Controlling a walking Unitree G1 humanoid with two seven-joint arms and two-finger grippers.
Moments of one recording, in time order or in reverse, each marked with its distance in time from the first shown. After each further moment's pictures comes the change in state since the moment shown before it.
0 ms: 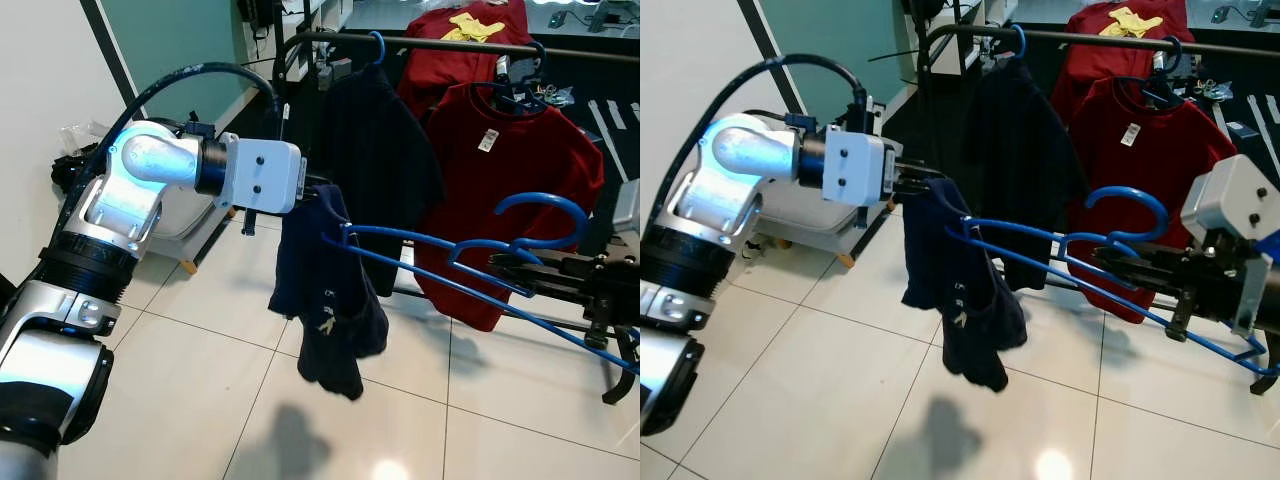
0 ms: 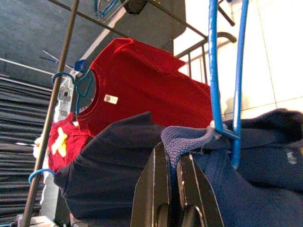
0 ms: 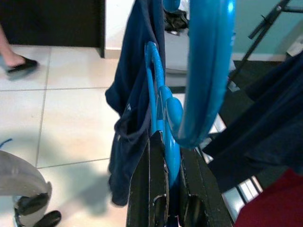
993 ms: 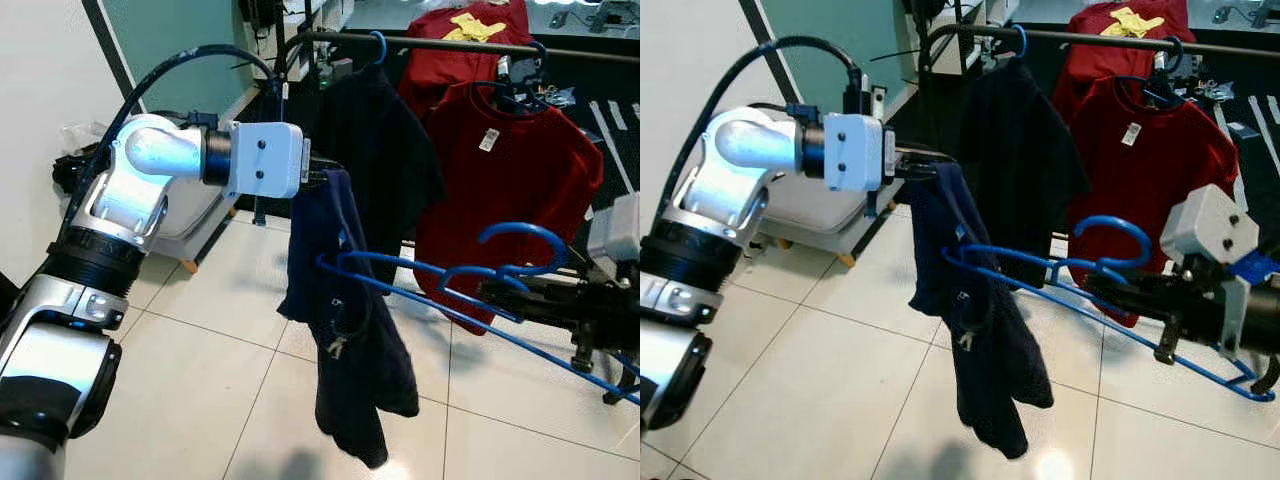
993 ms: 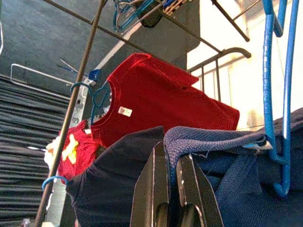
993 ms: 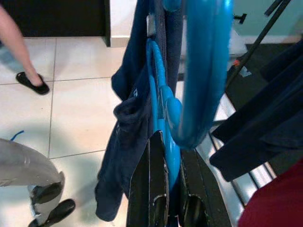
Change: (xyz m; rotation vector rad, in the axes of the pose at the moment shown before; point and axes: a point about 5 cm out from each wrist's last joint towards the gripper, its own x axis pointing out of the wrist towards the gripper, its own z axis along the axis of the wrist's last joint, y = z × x) left arm 0.003 0.008 0.004 -0.019 -0.058 0.072; right arm 0.008 0.009 -0.015 0.044 0.060 0.011
